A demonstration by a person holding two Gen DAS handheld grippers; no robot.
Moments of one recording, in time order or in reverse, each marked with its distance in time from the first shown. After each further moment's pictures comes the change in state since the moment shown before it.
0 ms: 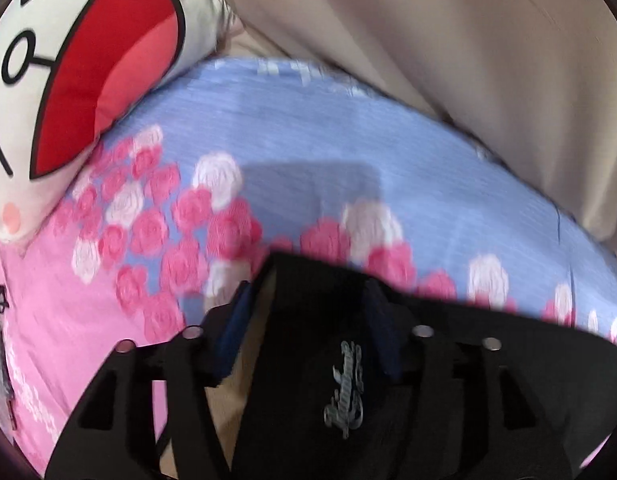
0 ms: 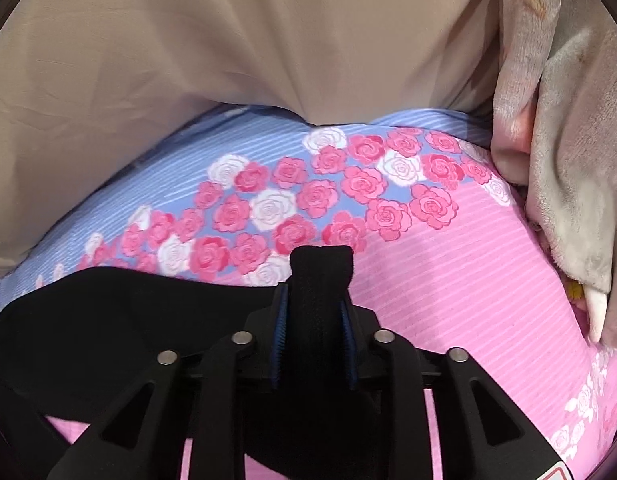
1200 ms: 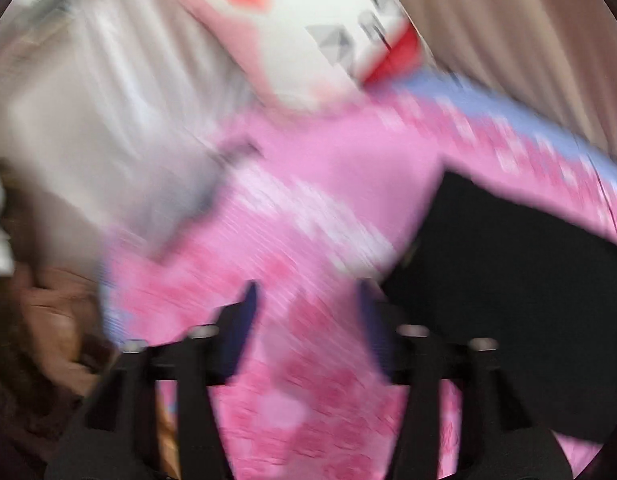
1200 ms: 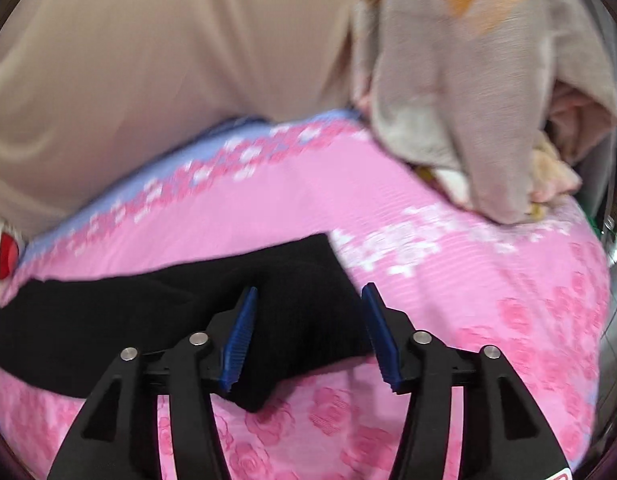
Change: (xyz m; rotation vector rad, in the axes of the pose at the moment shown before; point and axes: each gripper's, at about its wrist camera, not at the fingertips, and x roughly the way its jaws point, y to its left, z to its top) left arm -0.233 0.142 -0.280 -0.144 -0.315 0.404; right arm -0.189 -0.102 -0.193 0.008 -0.221 0.073
